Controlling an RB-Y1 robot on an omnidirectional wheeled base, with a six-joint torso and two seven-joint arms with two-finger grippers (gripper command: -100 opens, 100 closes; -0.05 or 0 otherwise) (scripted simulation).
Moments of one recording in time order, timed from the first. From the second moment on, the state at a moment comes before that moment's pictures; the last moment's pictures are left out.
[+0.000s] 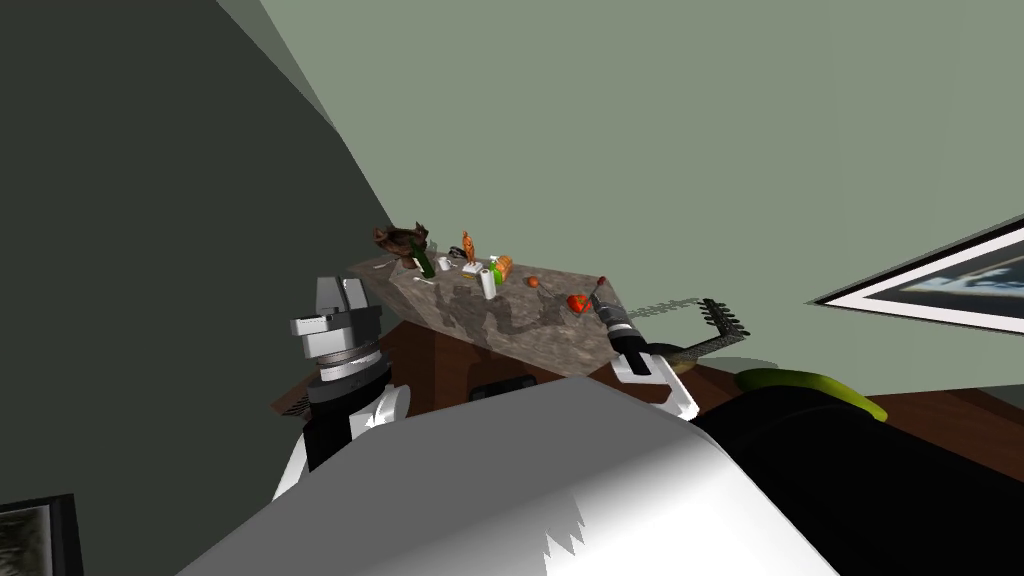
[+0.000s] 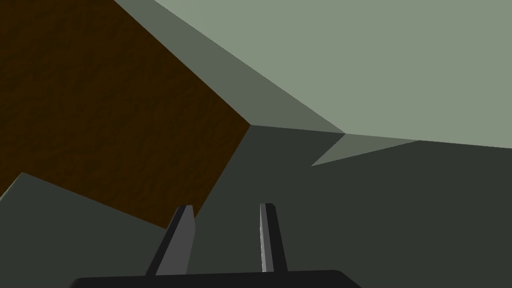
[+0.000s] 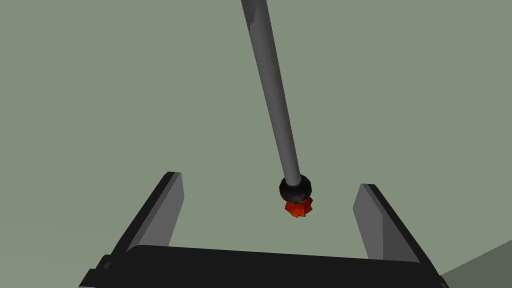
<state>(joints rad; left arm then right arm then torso) 0.51 0.05 0.01 -2.36 -0.08 -0.59 -0.08 0.53 -0.28 -0.38 -1.98 0.36 -0.11 0.47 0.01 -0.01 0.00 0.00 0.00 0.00</state>
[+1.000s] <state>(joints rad) 0.51 0.05 0.01 -2.36 -0.08 -0.59 -0.08 0.47 -0.37 -0.44 -1.81 0.44 -0.08 0.57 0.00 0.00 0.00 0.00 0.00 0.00</state>
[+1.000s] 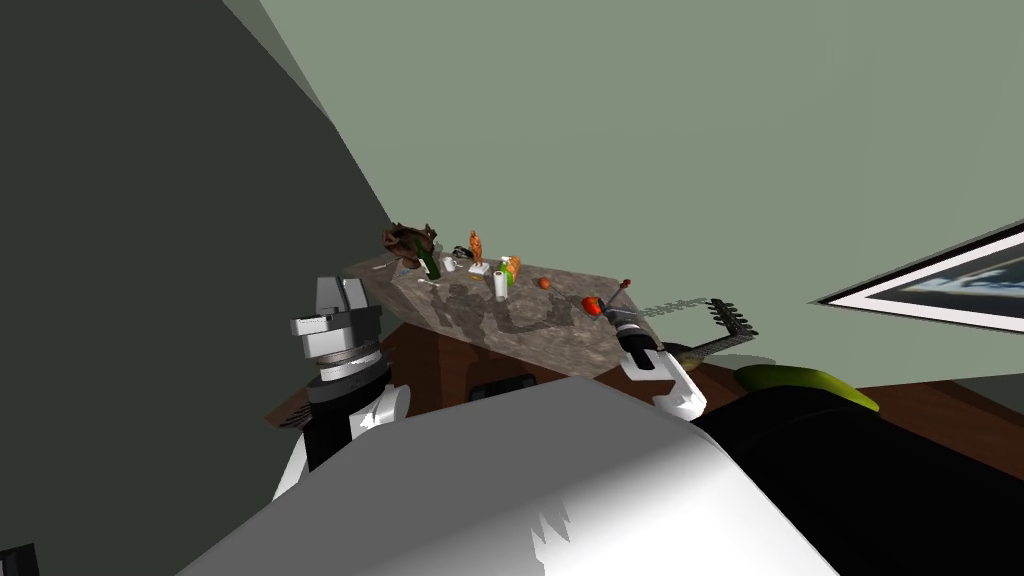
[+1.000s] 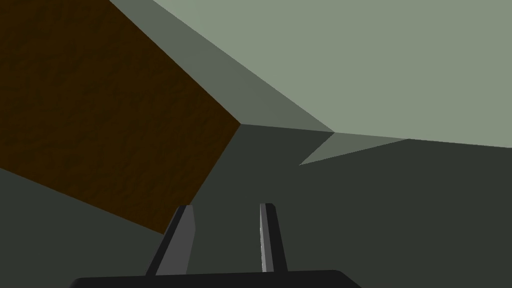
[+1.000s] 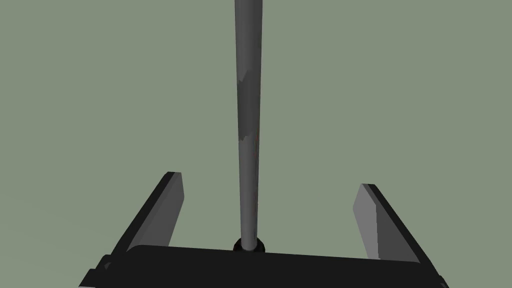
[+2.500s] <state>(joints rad) 0.51 0.05 0.01 -2.36 -0.08 -0.59 -0.08 0.13 -0.54 -0.42 -1.36 0.42 -0.18 0.58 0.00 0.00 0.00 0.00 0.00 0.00</state>
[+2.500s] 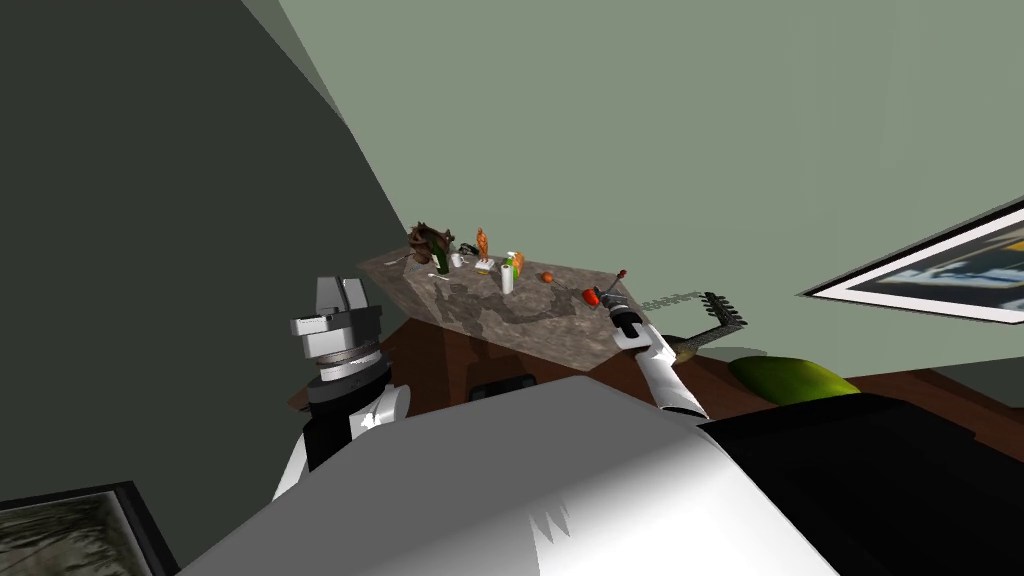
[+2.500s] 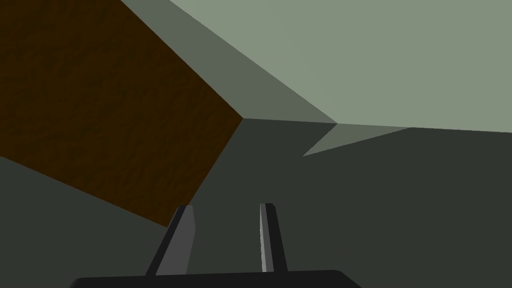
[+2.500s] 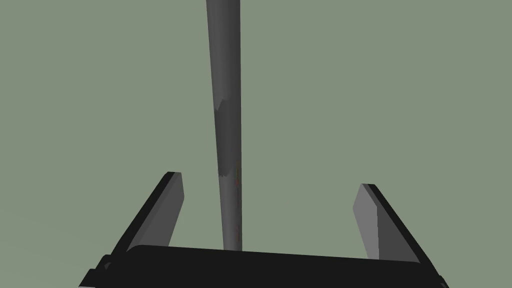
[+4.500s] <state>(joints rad) 0.51 0.05 0.01 -2.36 -0.08 -0.59 -0.08 -0.20 -0.69 -0.41 -0.91 0.41 -0.28 0.60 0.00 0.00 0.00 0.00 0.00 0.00</state>
